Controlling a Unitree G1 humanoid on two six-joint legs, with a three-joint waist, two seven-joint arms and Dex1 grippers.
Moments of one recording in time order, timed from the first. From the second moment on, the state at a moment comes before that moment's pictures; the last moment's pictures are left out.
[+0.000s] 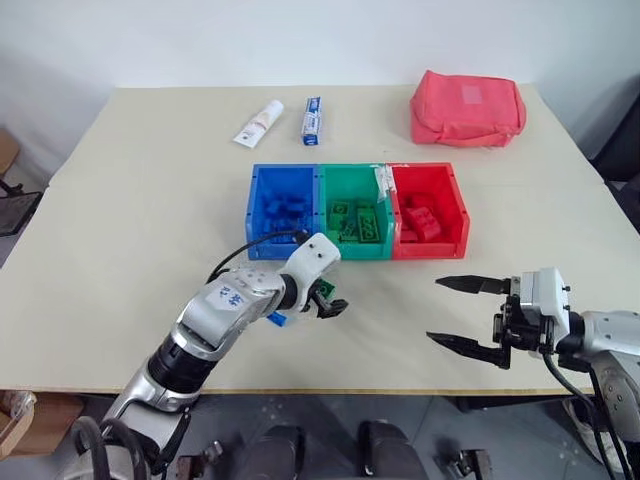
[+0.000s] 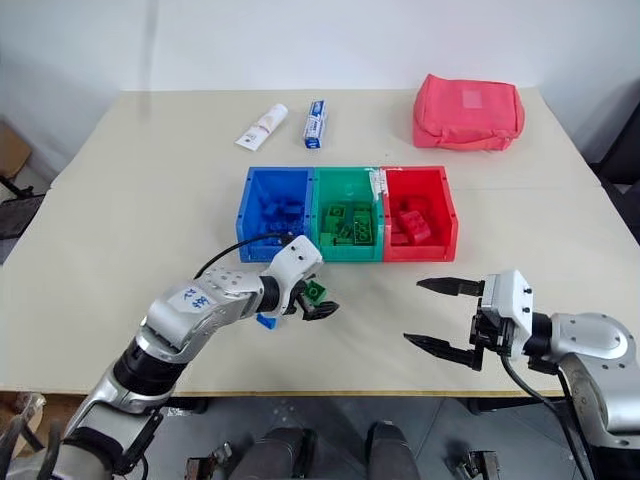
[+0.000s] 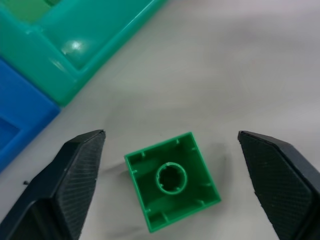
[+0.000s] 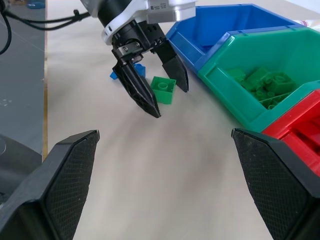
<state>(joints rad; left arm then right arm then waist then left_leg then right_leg) -0.67 0.42 -0.43 -0.31 -0.30 1.23 -0.37 0.03 -0.77 -0.27 -0.33 0.56 0.20 1.19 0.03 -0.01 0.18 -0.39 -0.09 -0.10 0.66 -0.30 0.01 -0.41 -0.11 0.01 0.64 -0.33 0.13</state>
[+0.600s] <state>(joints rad) -0.75 0.30 -0.28 -0.26 -0.31 1.00 -0.46 0.12 -0.69 -0.38 -0.41 0.62 0.20 0.98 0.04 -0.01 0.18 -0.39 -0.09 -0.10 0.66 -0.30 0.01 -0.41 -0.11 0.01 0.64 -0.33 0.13</state>
